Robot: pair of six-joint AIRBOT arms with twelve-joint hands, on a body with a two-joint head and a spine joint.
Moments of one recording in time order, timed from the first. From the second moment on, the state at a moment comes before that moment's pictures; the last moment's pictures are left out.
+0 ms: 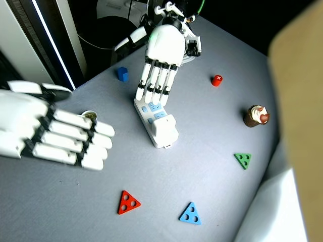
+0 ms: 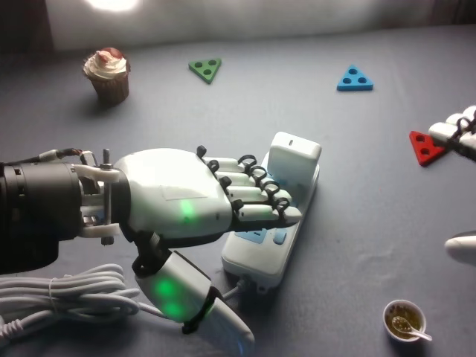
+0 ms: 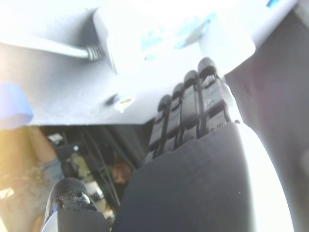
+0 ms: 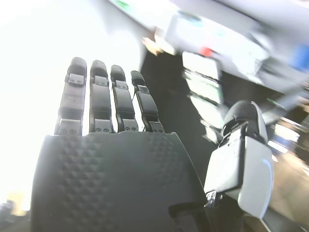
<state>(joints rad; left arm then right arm) 0.61 -0.98 0.96 1.12 -0.30 0.08 -0.76 -0.70 0.77 0.35 0.82 -1.26</state>
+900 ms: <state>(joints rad) 0.64 -1.07 1.02 1.14 -0.26 0.08 -0.41 -1.01 0.92 0.88 0.66 -1.60</state>
